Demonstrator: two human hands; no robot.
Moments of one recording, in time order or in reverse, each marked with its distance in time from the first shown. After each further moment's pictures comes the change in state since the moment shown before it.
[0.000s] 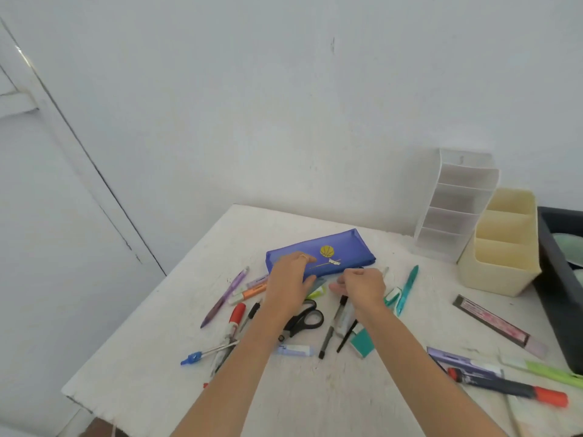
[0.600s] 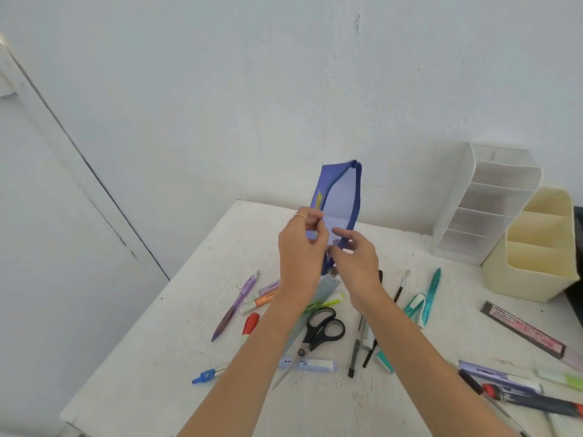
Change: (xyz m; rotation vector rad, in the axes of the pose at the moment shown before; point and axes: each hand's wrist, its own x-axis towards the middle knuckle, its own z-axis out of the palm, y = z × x) left_hand 0.029 0.027 -0.045 -0.624 0.490 -0.114; right_hand -0.002 -0.034 0.049 -0.009 -0.092 -0.324
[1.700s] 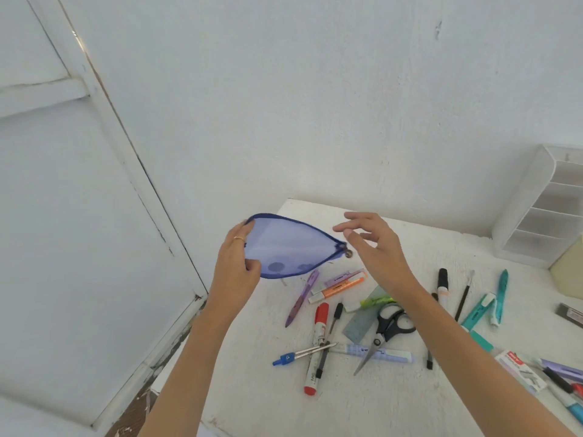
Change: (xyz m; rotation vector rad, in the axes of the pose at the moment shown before) left_hand 0.005 -0.081 -0.206 0.365 -0.102 0.034; right_hand -0.033 -0.021 0.061 -0.148 -0.229 -0.533
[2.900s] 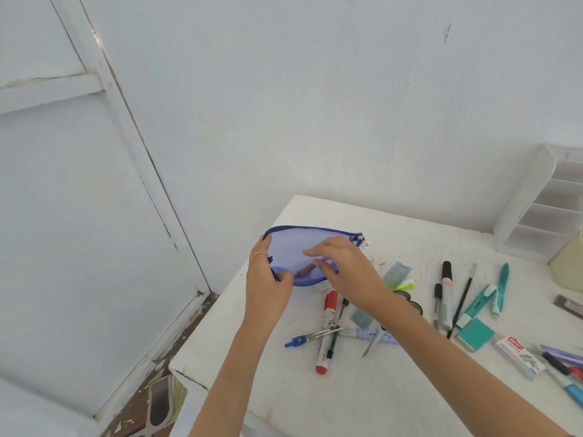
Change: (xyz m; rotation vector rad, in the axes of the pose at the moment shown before) left_hand -0.046 0.012 0.022 -0.205 0.026 -0.222; right_hand -0.033 -0.007 0.047 -0.460 -0.250 -0.386
